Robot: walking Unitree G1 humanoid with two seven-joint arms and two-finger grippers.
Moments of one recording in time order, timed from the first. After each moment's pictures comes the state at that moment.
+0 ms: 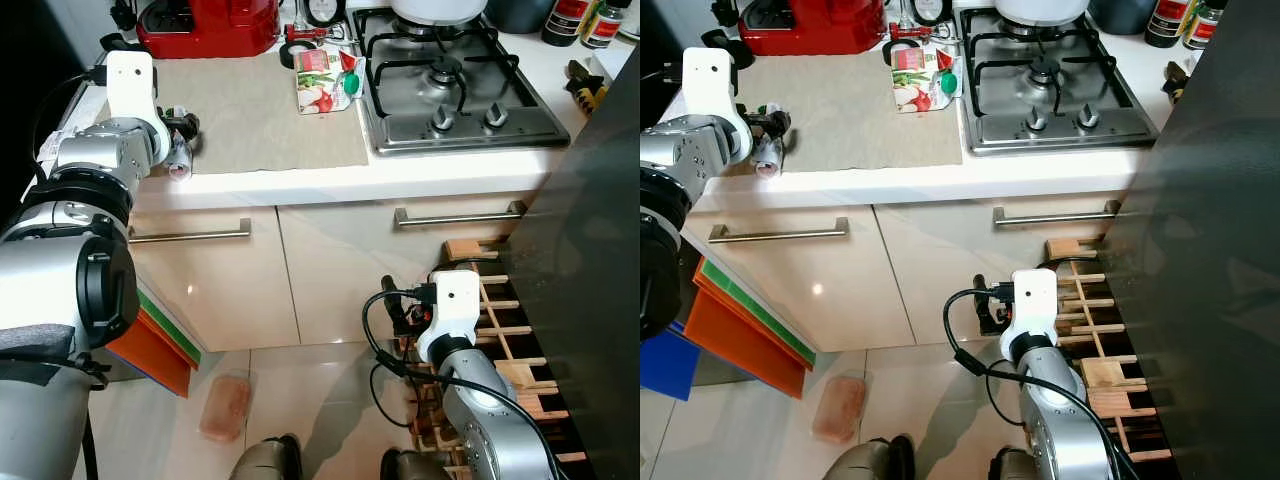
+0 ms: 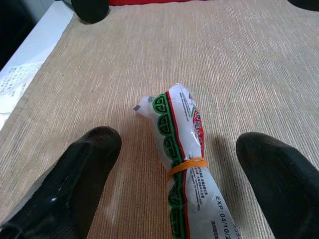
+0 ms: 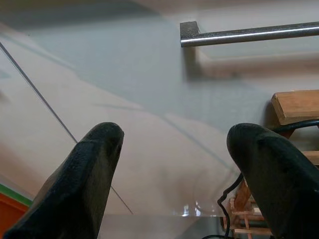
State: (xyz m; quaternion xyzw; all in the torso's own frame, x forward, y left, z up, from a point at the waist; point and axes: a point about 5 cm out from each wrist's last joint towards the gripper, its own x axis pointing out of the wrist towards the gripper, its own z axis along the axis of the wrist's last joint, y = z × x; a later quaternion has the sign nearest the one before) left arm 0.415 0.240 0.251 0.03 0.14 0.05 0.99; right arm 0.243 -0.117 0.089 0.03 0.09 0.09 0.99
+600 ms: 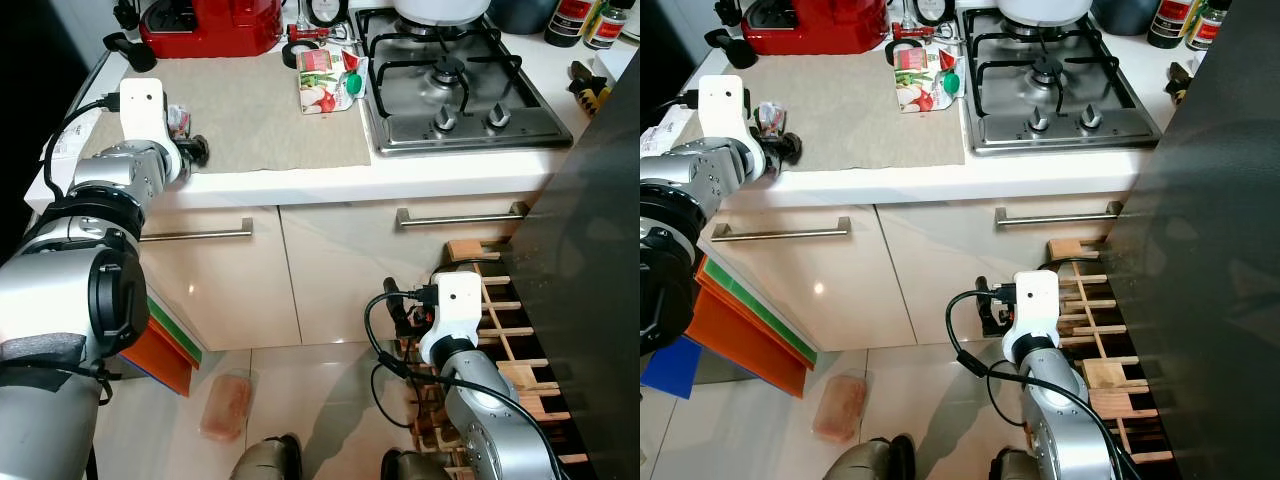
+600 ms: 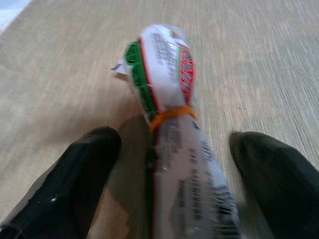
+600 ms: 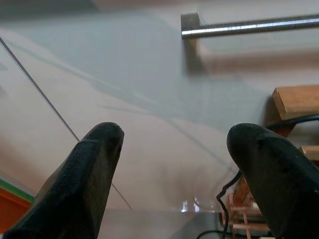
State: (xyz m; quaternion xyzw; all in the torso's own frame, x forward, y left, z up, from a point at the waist) left arm 0.412 0.232 0.223 -0.01 0.17 0.05 0.98; right arm 0.242 -0.119 0.086 0.03 0.11 0.08 0.99
